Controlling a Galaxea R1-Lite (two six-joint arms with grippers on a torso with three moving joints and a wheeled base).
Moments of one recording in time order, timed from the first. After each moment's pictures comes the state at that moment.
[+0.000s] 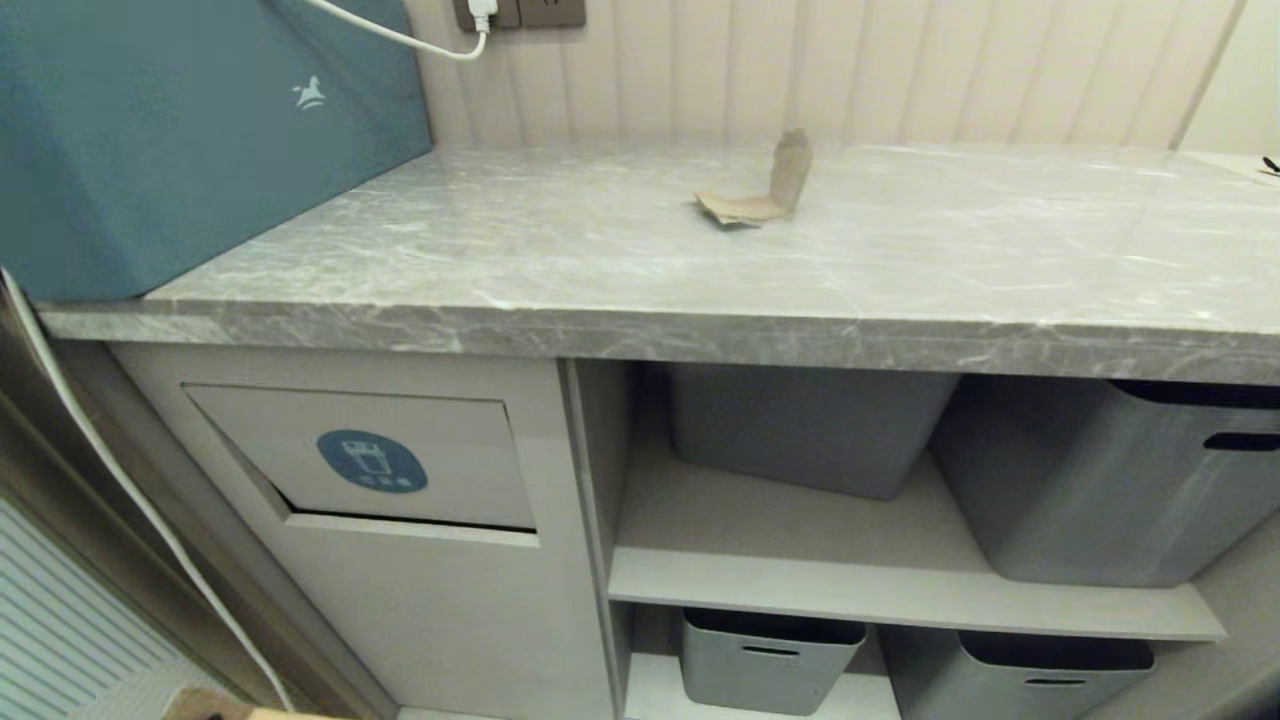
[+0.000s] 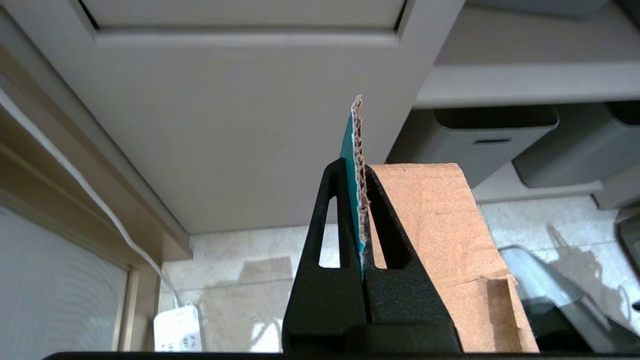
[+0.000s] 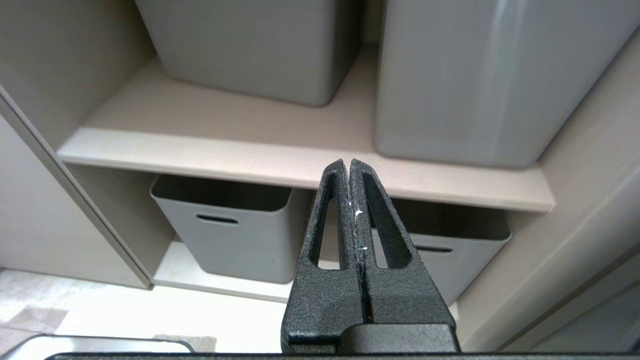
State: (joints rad) left arm -0.02 0.65 0.00 -0.39 -0.23 0.01; right arm 0.01 0.00 0.00 0.00 0.01 -0.01
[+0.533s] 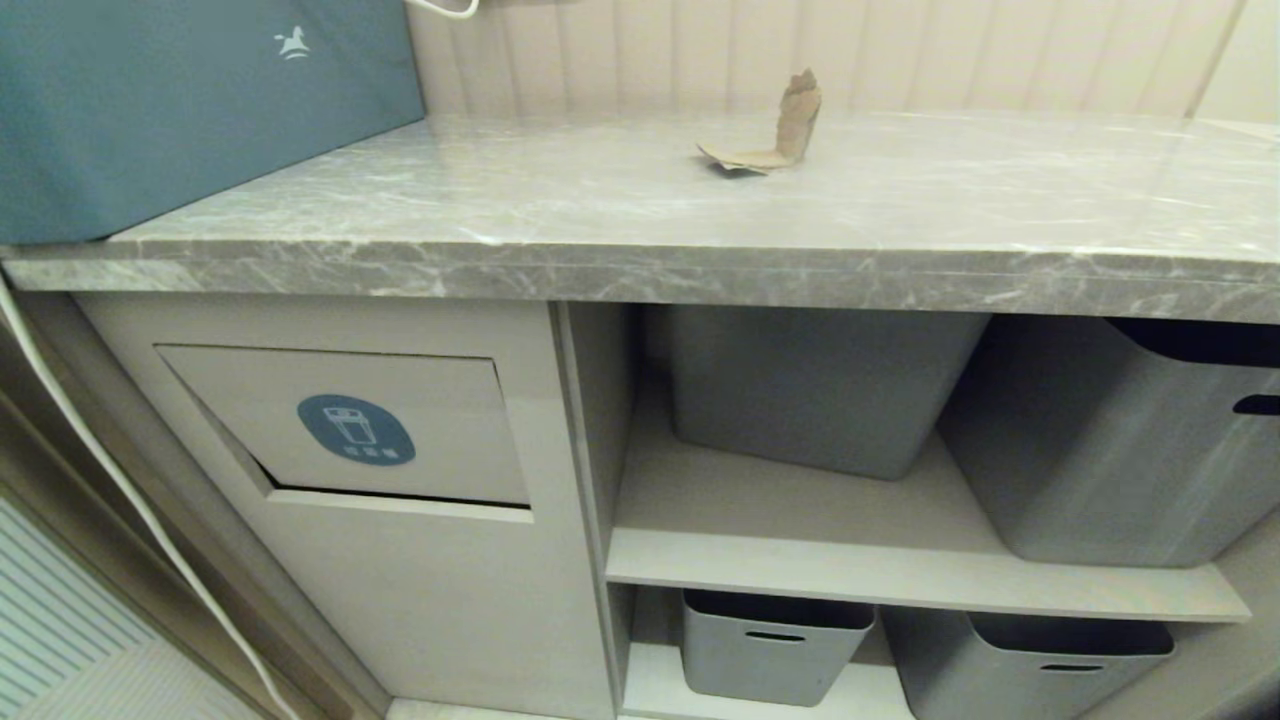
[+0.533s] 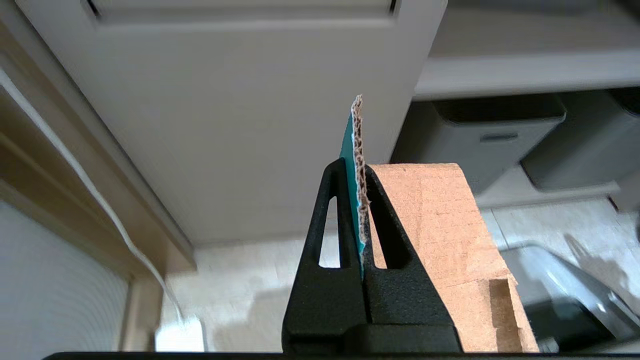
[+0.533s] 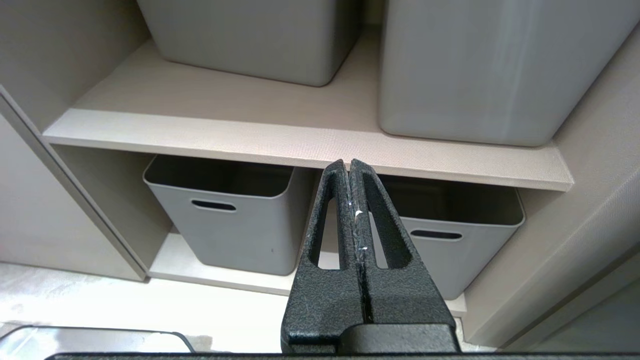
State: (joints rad) left arm -0.02 0.37 -0.03 -0.17 -0.23 0.02; right arm 0.01 0.00 0.00 0.00 0.00 -0.01
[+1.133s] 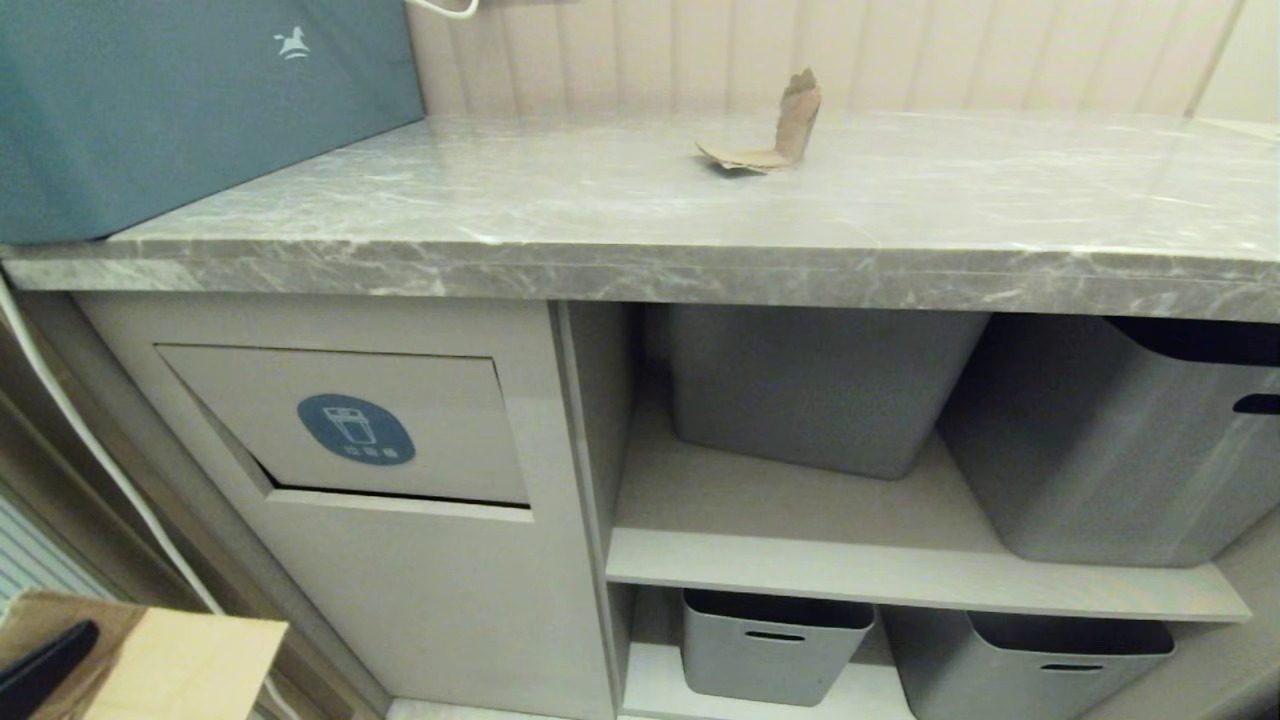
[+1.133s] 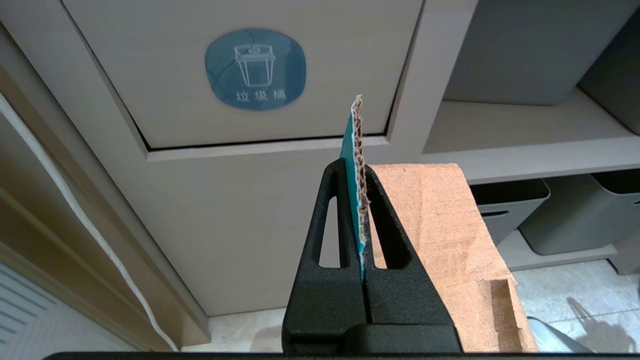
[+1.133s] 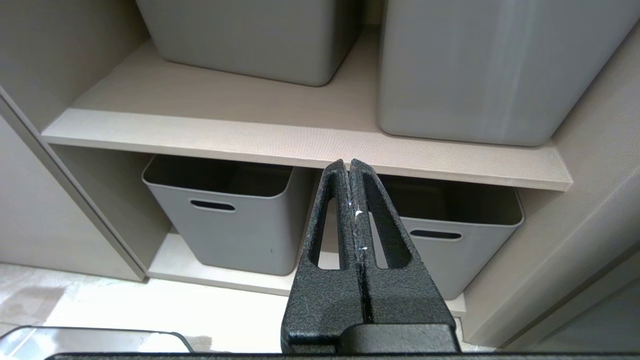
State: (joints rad) left arm -0.01 0.54 -0.33 -0.18 -0.23 0.03; right arm 0.01 0.00 0.00 0.00 0.01 -0.01
